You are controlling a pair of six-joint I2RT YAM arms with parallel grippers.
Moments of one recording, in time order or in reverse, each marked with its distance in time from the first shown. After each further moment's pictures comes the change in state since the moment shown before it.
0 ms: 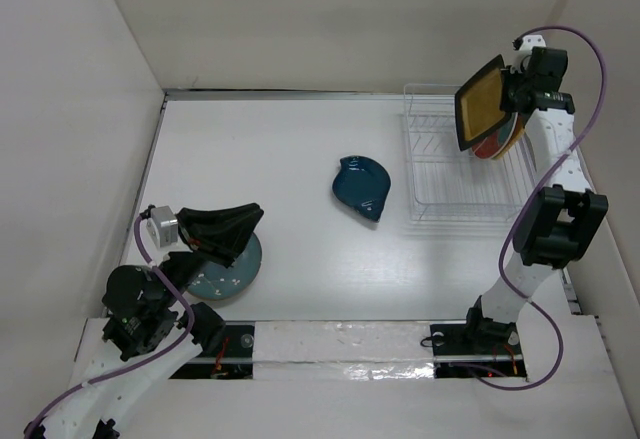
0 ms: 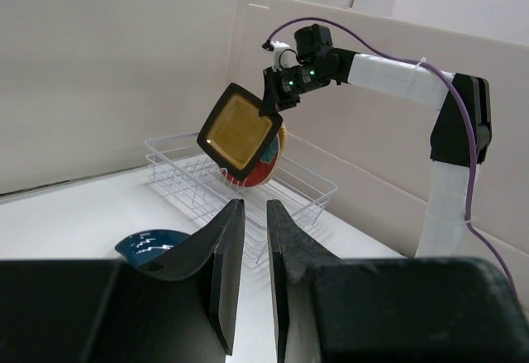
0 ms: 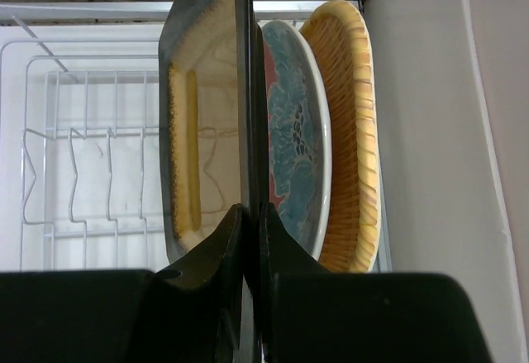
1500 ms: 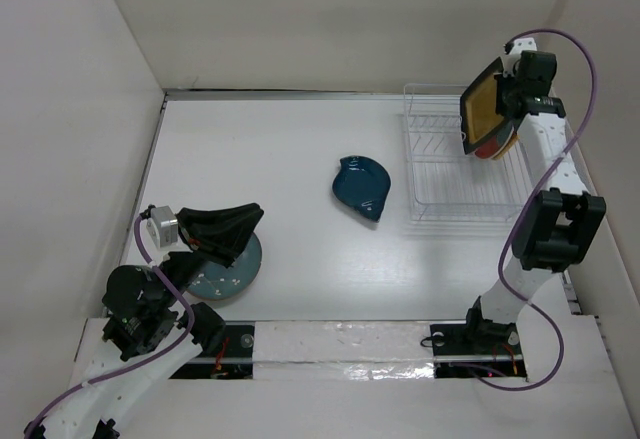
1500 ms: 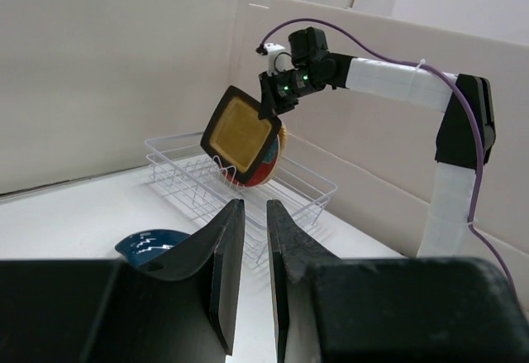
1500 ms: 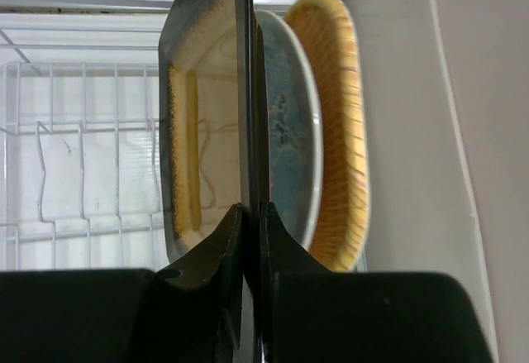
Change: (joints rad) left arm 0.000 0.000 0.000 0.000 0.000 0.000; right arm 0.038 -0.042 -0.075 0.048 0.109 -0.046
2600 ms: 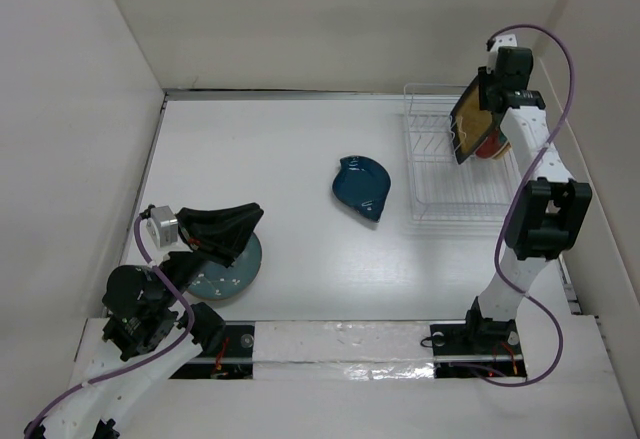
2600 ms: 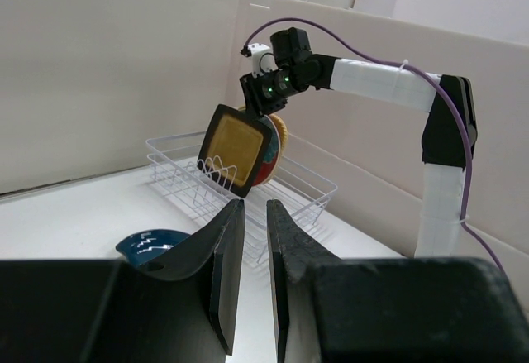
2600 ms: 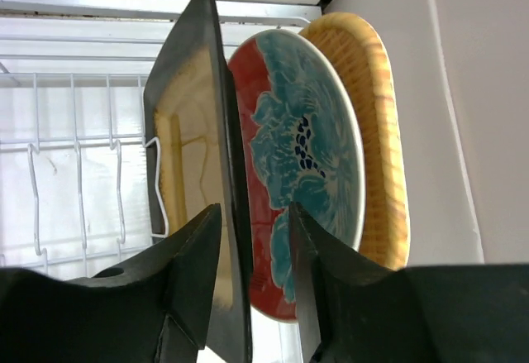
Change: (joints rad) left arm 0.000 0.000 0.000 0.000 -0.003 0.000; right arm 0.091 0.098 0.072 0.011 0.155 -0.026
